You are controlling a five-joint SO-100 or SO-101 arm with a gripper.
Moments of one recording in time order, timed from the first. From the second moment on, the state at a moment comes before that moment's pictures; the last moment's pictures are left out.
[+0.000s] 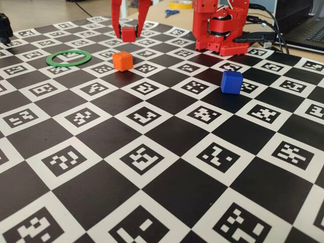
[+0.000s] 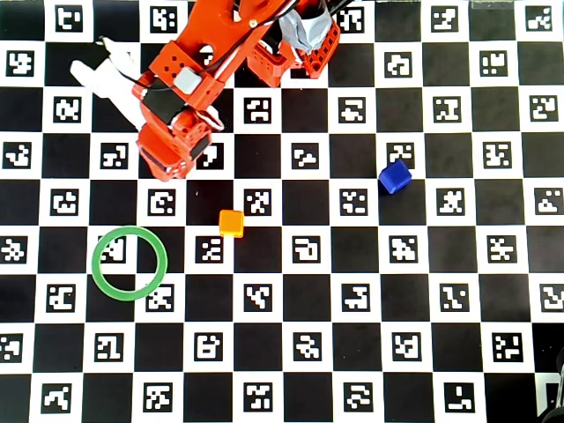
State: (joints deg) arm 44.8 97.5 109.9 73.0 -7.0
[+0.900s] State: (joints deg) arm 41.1 71.1 57.2 93.6 -32.5
